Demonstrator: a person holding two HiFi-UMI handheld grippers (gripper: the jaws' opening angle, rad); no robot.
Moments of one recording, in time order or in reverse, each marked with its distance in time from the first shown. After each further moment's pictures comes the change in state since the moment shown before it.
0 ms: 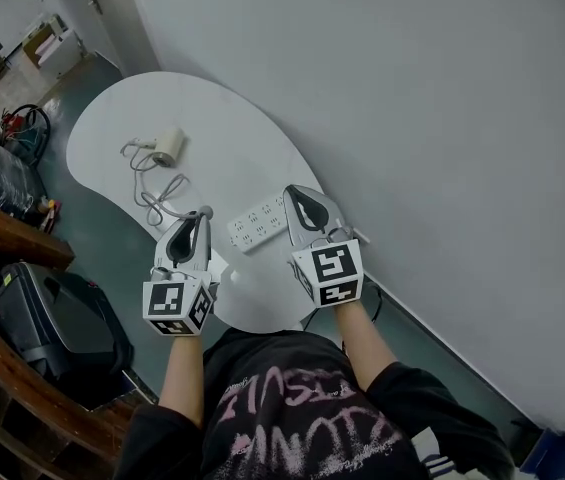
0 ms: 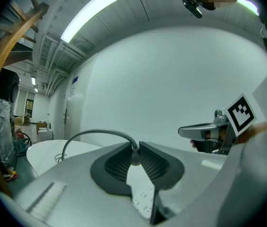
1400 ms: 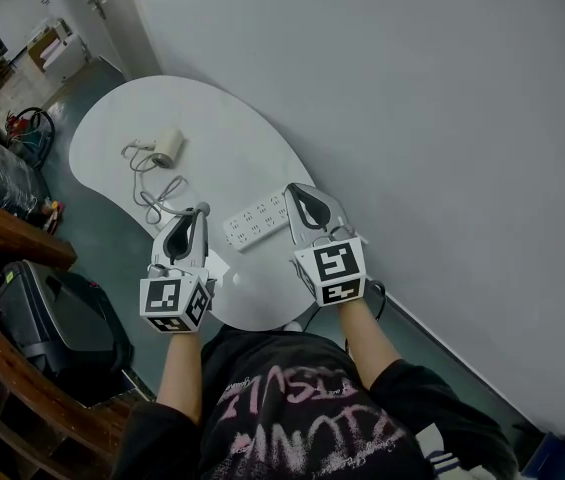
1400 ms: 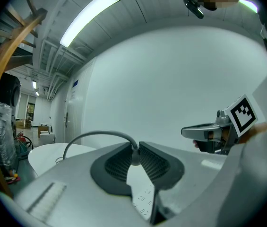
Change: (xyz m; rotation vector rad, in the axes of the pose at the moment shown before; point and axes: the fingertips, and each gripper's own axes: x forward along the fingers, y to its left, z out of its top) left arm -0.003 -0.018 0.014 0.020 -0.027 0.022; right arm -0.021 -0.015 0.009 -0.021 -0.030 0.015
